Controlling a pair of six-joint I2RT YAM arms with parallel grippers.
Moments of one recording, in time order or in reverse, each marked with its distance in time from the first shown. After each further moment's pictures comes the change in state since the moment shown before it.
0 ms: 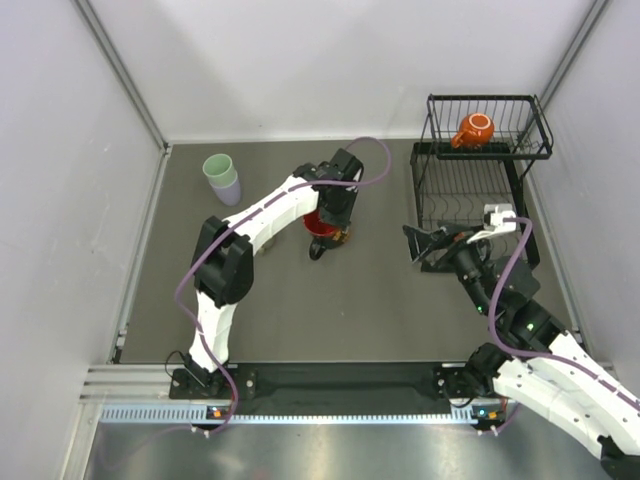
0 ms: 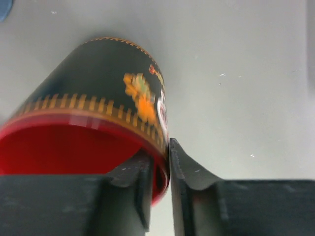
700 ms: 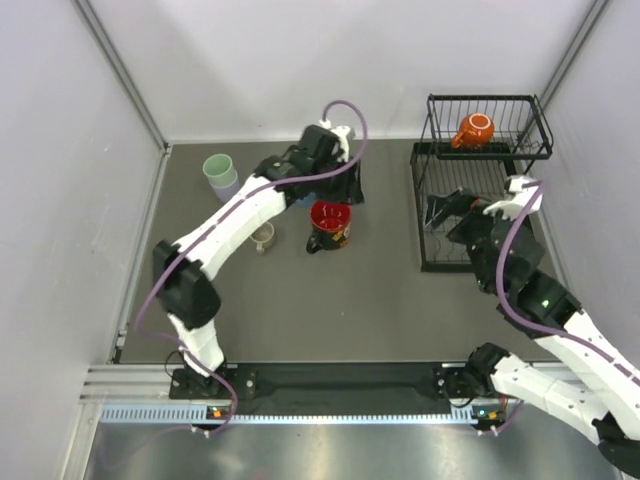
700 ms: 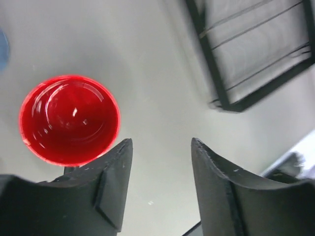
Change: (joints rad) left arm 0.016 -0.204 -0.023 0.140 0.150 -0.077; right arm -0.001 0.174 0.279 -0.277 0.305 0.098
